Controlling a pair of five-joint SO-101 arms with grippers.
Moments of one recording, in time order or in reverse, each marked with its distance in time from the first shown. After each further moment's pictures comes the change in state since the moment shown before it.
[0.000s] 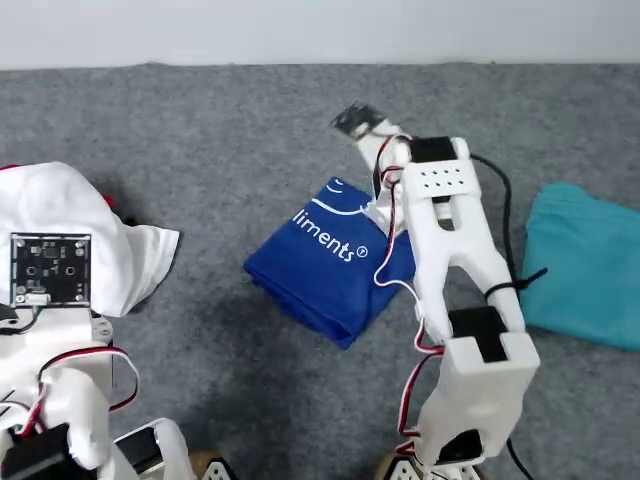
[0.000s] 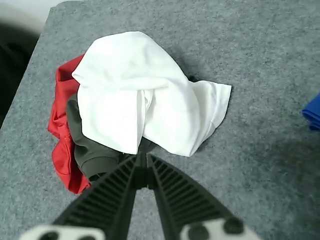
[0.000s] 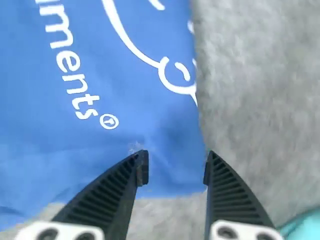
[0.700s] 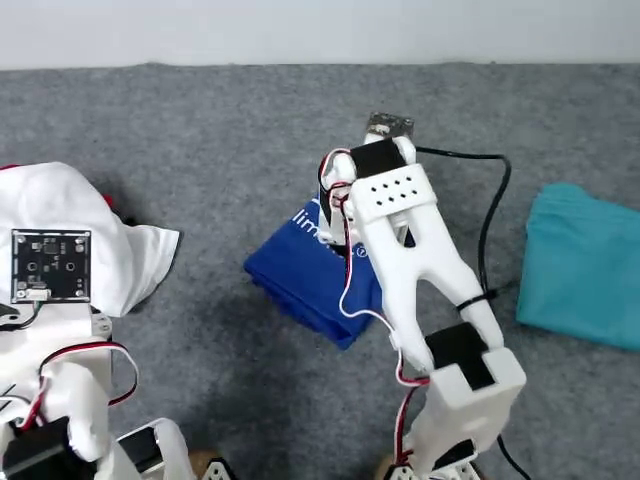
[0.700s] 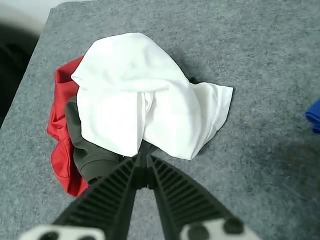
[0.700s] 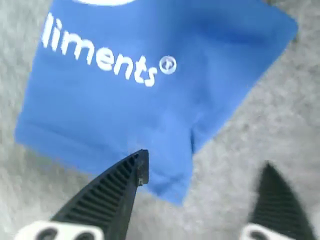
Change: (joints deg) left arm -0.1 0.0 2.2 -2.3 -0.1; right arm -12.6 -3.0 -1.0 13.2 -65.3
